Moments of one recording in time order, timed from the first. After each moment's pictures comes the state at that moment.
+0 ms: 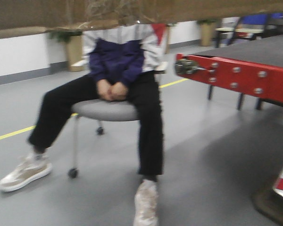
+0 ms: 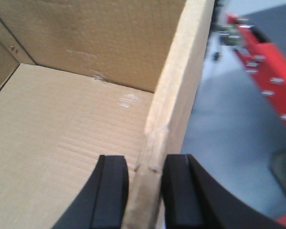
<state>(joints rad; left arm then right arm) -0.36 1.29 -1.78 0.15 1.23 -0.20 0.38 1.33 -1.78 0.15 1.13 -0.04</state>
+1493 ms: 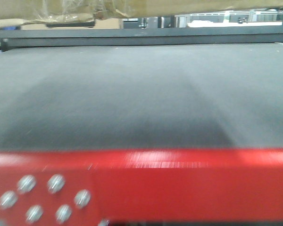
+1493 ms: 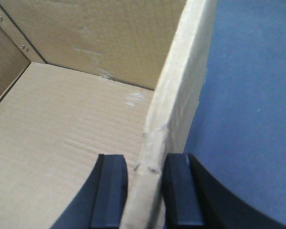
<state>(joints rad) -0.37 1.29 -1.78 0.32 1.21 -0.20 0.39 1.34 -1.78 0.18 1.09 -0.04</state>
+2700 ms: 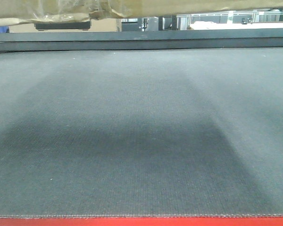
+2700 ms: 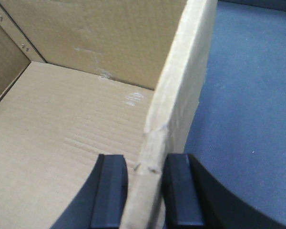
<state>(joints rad) -0.37 1.29 -1.78 0.33 1.21 -0.20 0.39 1.34 -1.78 0.18 1.09 -0.04</state>
